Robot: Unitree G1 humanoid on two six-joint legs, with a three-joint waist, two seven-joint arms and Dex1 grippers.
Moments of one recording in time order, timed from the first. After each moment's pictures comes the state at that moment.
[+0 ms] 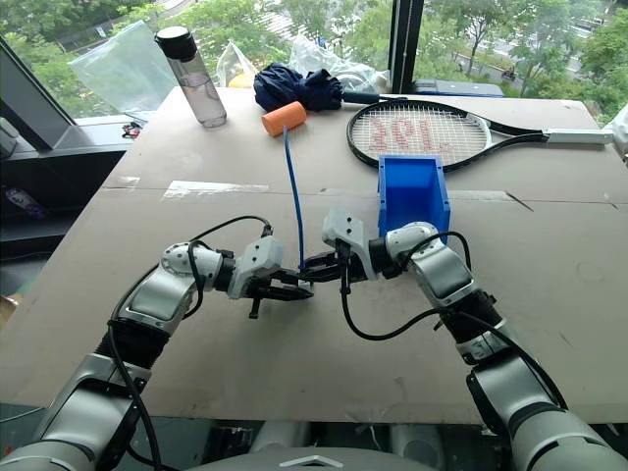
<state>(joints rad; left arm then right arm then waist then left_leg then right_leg) -0.46 0.62 -0.24 0.24 -0.16 0.12 -1.35 -0.67 -0.28 0.40 0.15 0.24 0.42 1.17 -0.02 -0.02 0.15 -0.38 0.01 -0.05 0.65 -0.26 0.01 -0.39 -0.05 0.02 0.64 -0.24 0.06</state>
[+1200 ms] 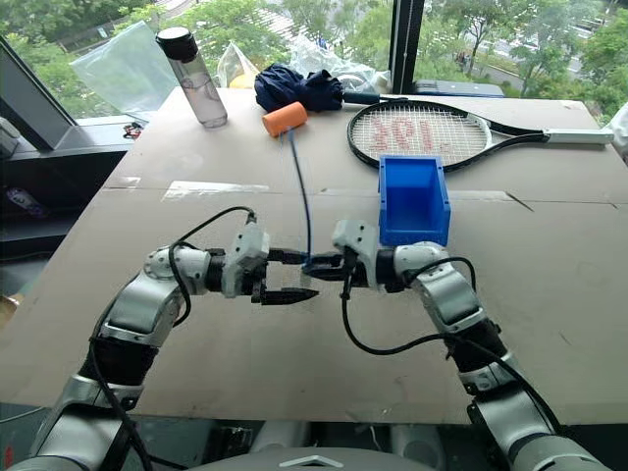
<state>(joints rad) -0.31 0.62 -0.08 -0.10 -0.36 0.34 -1.24 -0.48 -0.28 0.22 -0.10 0.28 0.52 0.96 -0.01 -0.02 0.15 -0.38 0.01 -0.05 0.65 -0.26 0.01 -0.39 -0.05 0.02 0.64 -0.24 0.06</state>
